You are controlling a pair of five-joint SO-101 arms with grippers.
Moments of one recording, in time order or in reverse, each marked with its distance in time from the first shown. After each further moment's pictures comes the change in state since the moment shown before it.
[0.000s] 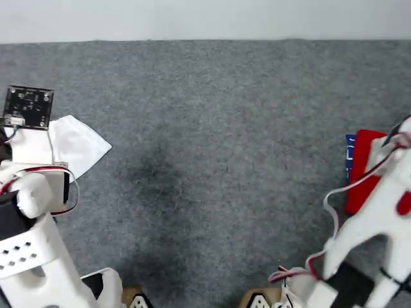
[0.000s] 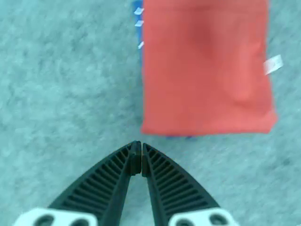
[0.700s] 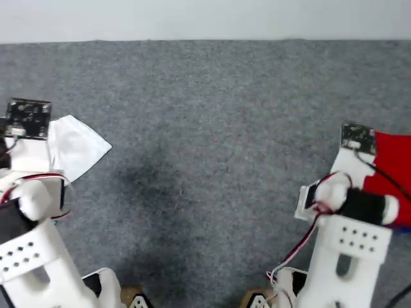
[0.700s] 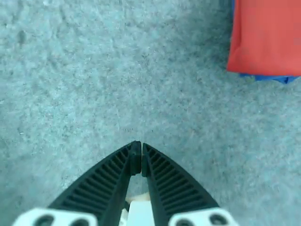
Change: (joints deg) left arm -7.1 -3.7 14.3 -9.9 -6.8; right arm -17.5 -33.8 43.2 -4.6 -17.8
